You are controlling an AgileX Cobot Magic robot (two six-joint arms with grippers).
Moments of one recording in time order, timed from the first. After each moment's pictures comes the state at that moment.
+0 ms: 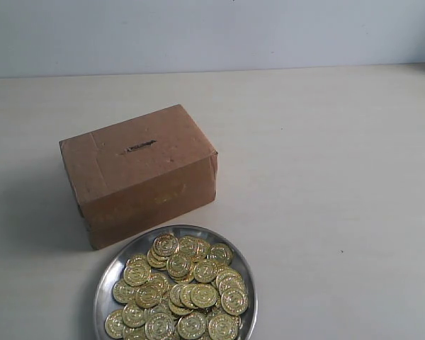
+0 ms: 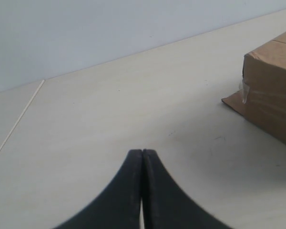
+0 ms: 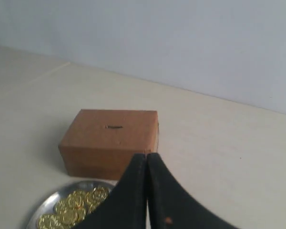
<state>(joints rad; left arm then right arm) 0.12 0.00 0.00 -0.17 0.37 0.50 0.05 0.46 -0.67 0.71 0.80 -0.64</state>
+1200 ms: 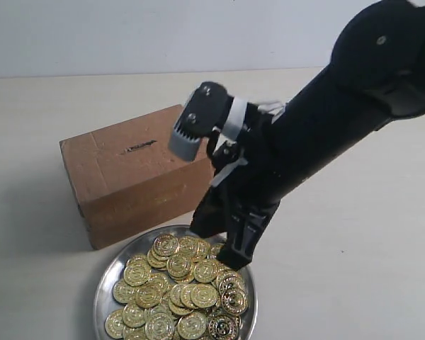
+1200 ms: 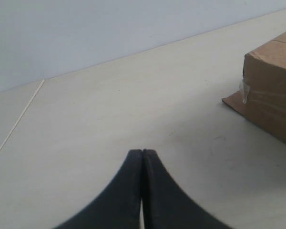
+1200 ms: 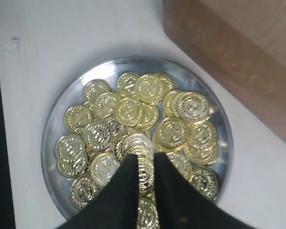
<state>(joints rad) 0.12 0.00 0.00 -0.17 0.37 0.50 0.55 1.60 -0.96 0.73 0.75 -1.12</state>
